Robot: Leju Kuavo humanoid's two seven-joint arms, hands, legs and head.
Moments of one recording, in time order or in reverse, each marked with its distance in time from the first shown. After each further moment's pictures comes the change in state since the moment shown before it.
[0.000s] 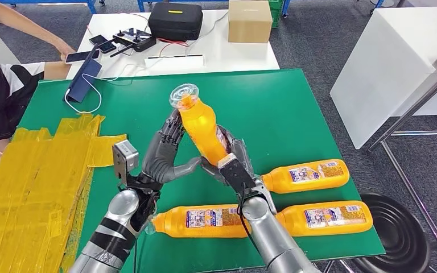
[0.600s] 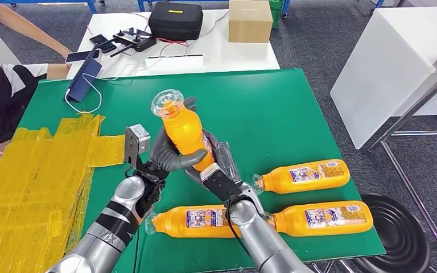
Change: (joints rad) left arm -0.119 0.001 -0.056 0.159 0.054 0.008 0.006; right arm -0.016 0.029 0.100 0.050 0.009 -0.017 -0.056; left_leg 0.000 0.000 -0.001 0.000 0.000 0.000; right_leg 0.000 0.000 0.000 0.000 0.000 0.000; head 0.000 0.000
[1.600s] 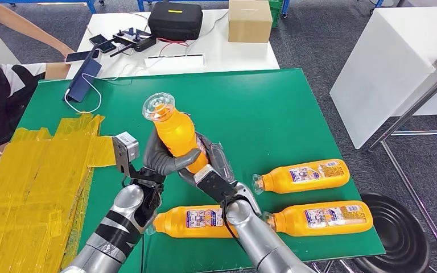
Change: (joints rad) left arm 0.076 -0.004 0.018 -0.096 0.070 0.186 -0.046; right arm -0.023 0.004 0.025 0.045 -0.013 -0.005 -0.008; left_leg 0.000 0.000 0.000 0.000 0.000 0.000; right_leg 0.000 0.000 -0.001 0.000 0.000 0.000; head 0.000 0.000
